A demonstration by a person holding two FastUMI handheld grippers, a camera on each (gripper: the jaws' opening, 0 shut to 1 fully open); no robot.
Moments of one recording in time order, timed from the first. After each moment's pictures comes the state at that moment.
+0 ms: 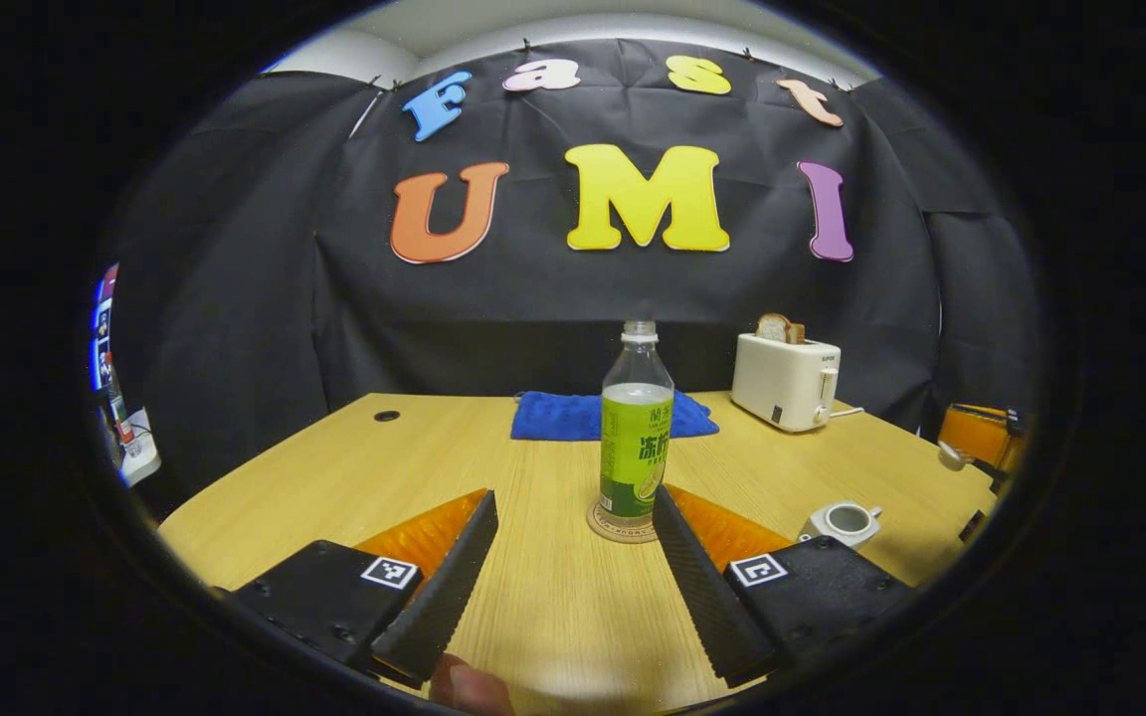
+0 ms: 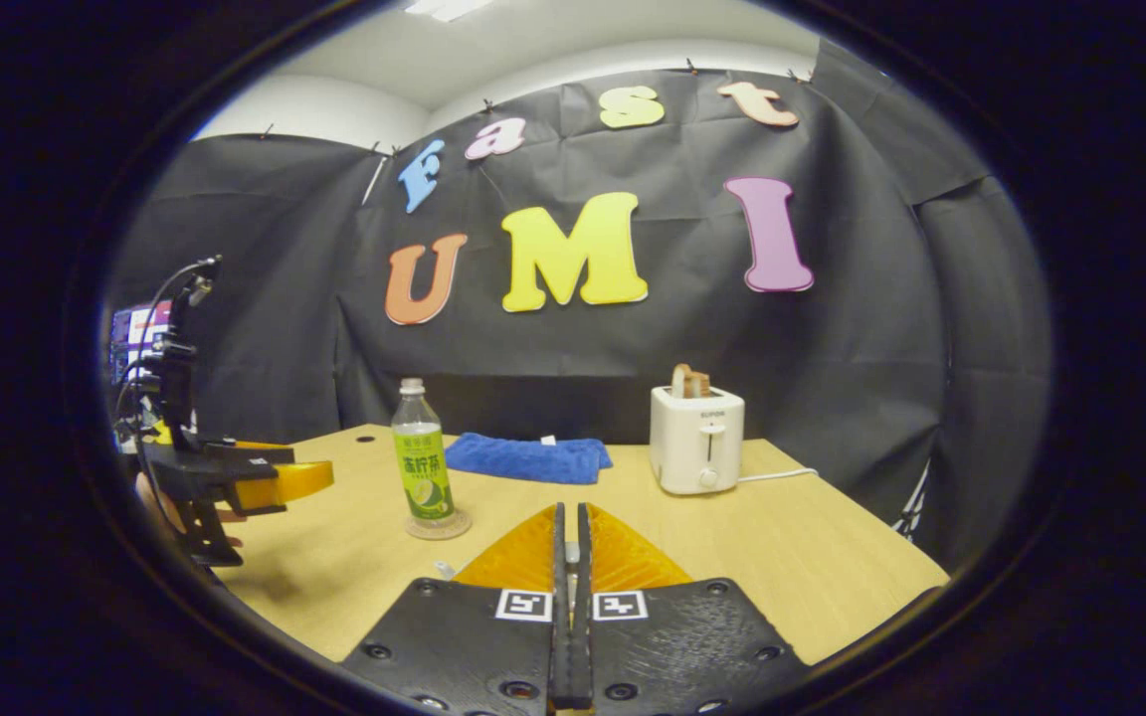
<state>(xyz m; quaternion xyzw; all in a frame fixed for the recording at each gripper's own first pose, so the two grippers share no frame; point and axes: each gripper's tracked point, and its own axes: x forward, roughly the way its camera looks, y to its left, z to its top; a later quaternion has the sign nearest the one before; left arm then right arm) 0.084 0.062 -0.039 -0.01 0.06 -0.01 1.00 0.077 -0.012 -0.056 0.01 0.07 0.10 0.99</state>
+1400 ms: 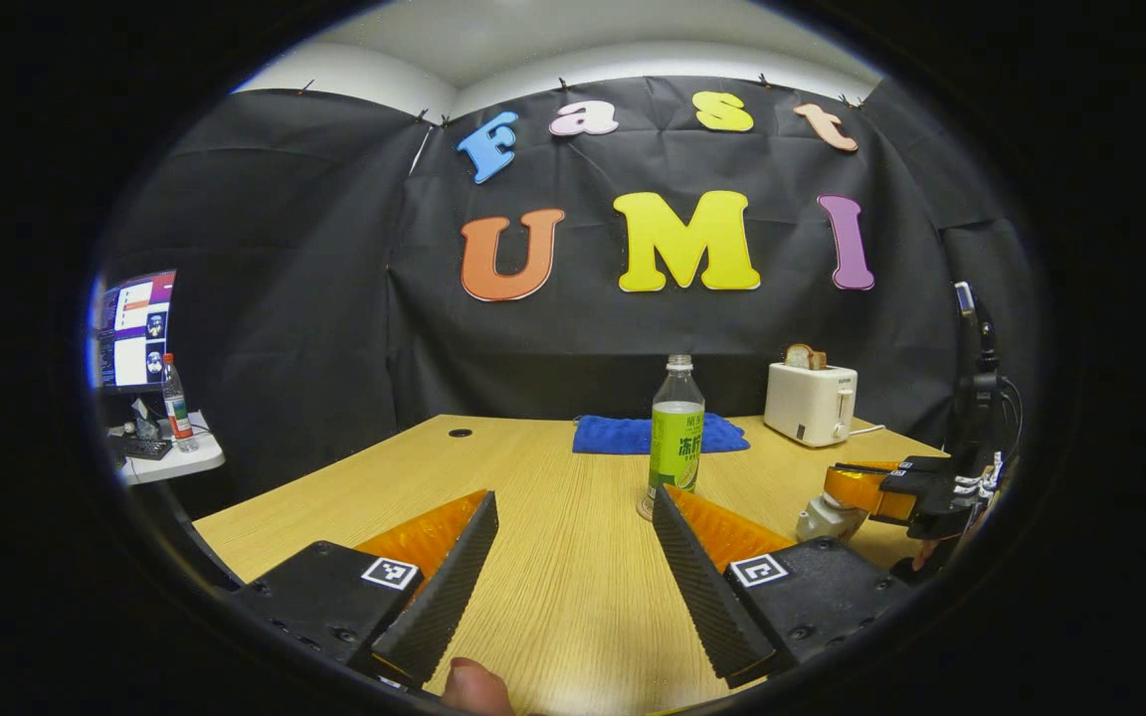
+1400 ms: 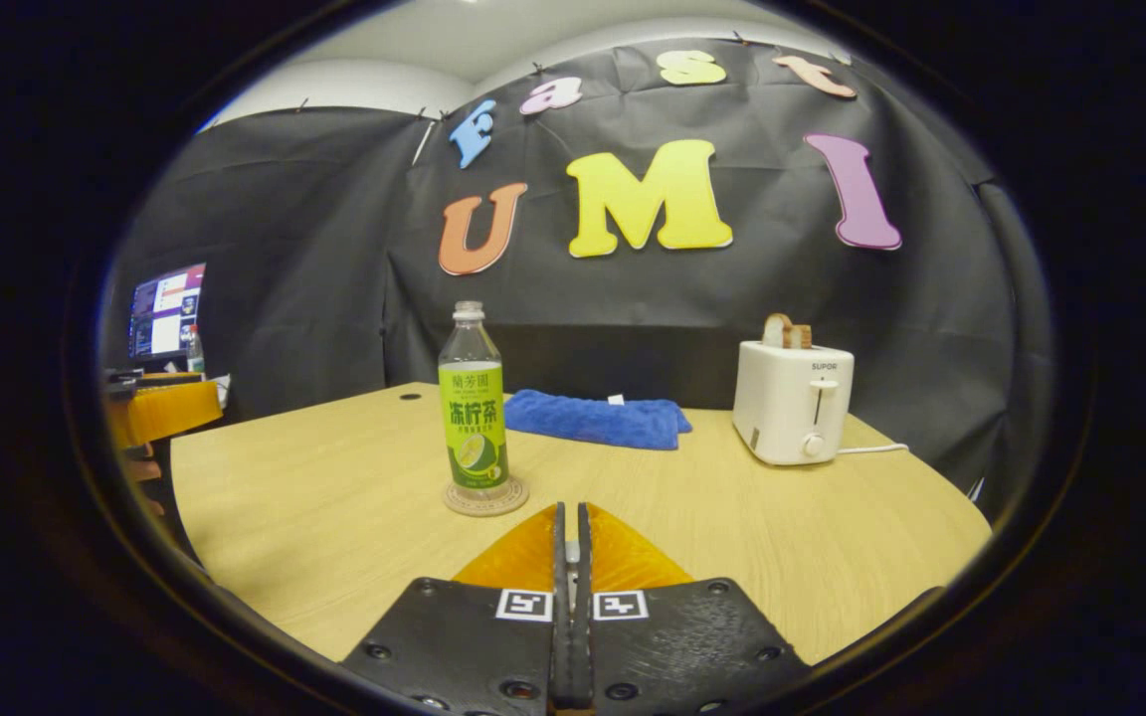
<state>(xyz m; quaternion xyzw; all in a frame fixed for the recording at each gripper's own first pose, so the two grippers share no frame) 0.011 0.092 -0.031 -0.01 0.02 0.05 1.00 0.120 0.054 -0.128 -0.01 0.12 0.16 0.98</state>
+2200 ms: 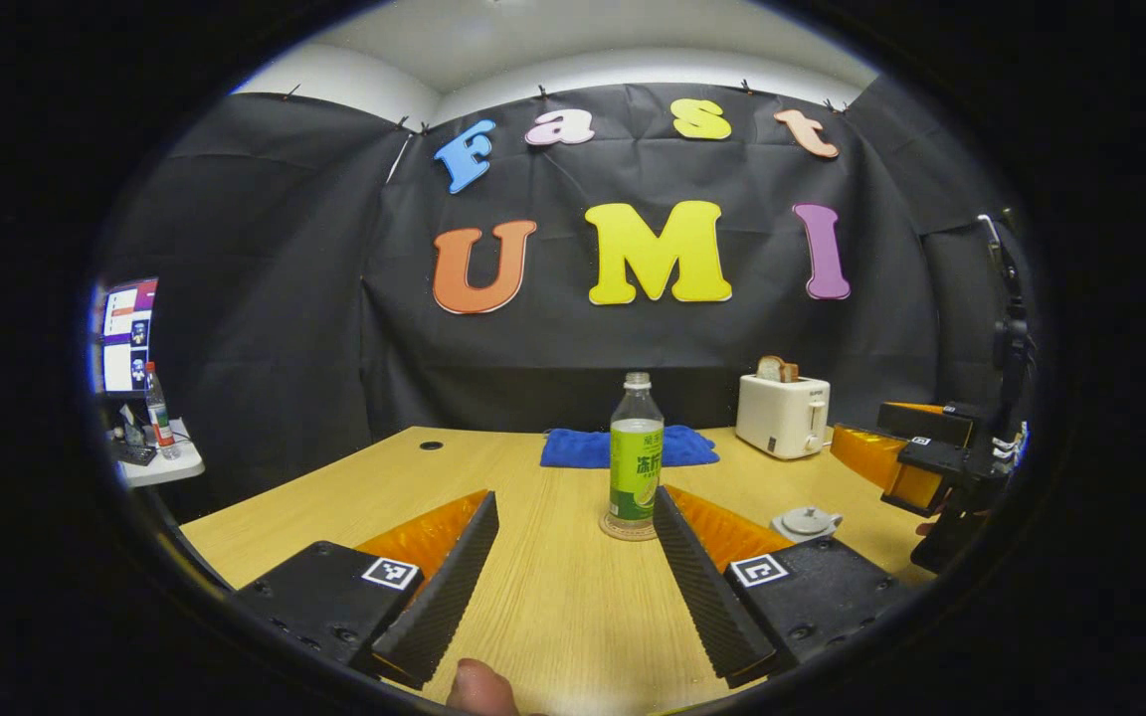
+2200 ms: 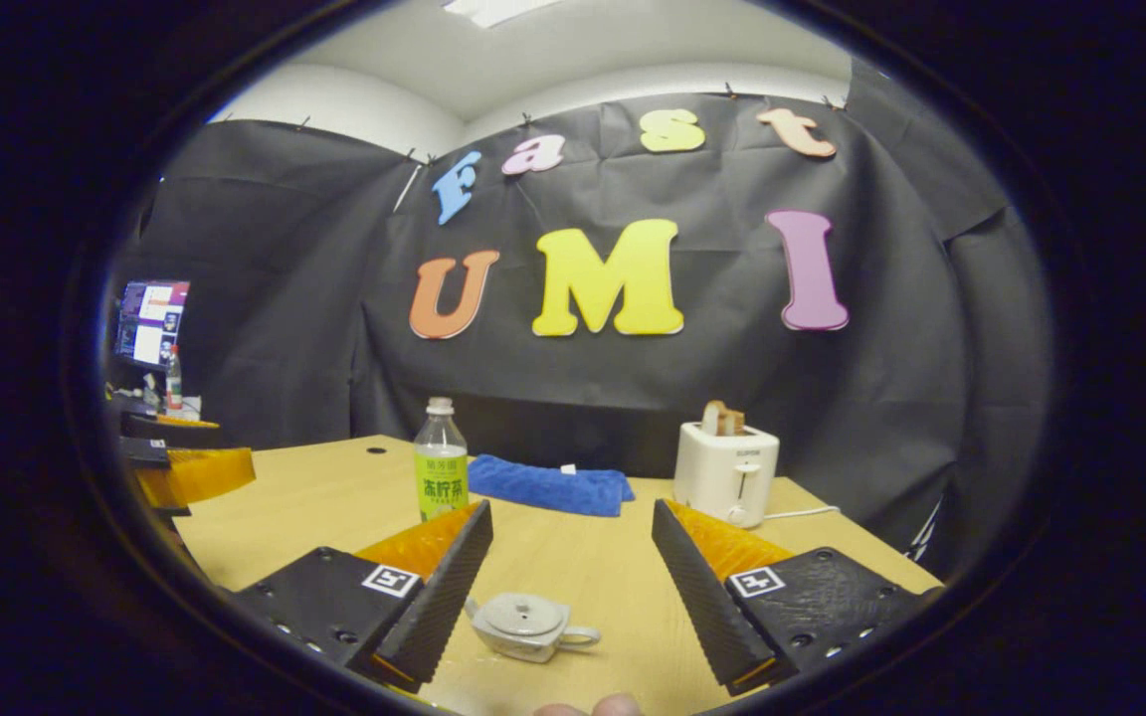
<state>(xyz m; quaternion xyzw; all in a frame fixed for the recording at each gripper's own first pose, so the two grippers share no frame) 0.017 0.049 -0.013 -0.01 0.00 0.01 1.00 0.078 0.003 -0.036 -0.02 0.01 0.08 1.00</state>
